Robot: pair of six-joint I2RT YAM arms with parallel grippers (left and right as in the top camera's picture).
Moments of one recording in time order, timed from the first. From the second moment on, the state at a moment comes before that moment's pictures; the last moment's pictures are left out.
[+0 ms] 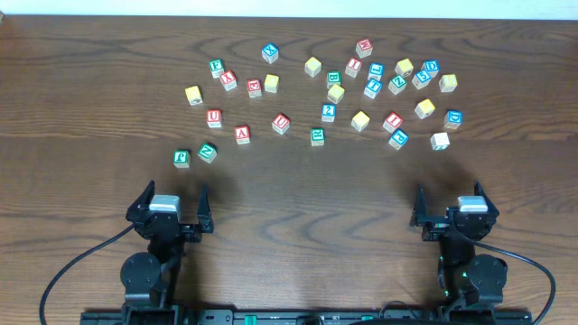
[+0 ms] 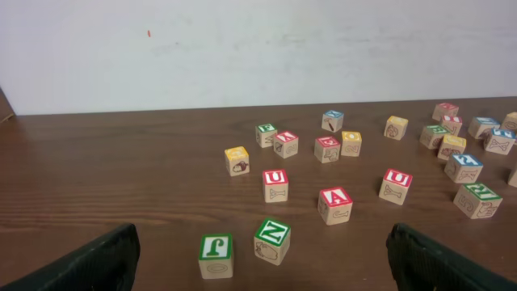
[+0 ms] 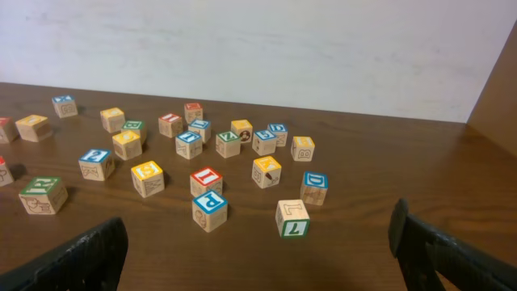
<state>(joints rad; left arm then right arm) -0.01 0.01 0.02 -0.11 0.07 0.01 0.01 0.01 0.01 -0.07 0.02 -0.07</state>
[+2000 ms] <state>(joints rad) -0.01 0.87 0.98 -0.59 0.11 -0.01 0.01 0.01 0.01 -0.07 0.01 -0.07</state>
